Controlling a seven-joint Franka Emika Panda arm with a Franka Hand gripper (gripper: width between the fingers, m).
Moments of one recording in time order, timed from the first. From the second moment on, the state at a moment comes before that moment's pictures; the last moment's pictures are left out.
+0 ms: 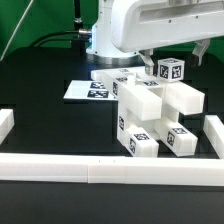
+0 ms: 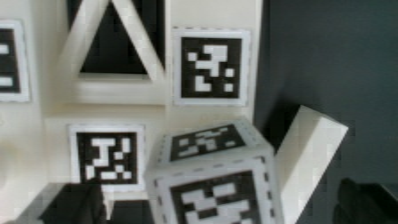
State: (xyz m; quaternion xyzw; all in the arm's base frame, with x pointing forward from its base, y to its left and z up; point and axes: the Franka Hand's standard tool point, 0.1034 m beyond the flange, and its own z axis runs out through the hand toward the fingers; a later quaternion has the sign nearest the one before) arm 0.541 0.068 0.117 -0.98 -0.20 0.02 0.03
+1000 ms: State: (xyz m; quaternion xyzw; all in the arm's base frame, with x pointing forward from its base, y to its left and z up) arm 0.540 0.068 0.116 -1.00 0.05 0.02 0.03
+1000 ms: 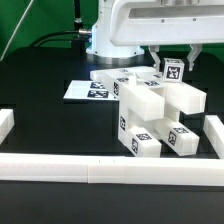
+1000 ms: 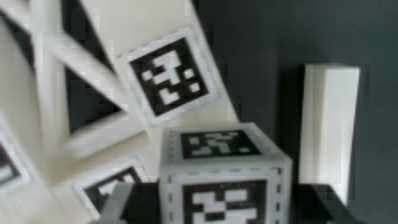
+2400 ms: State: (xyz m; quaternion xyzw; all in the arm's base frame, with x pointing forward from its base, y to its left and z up) arm 0.543 0.070 0.115 -0.90 0.44 0.01 0.05
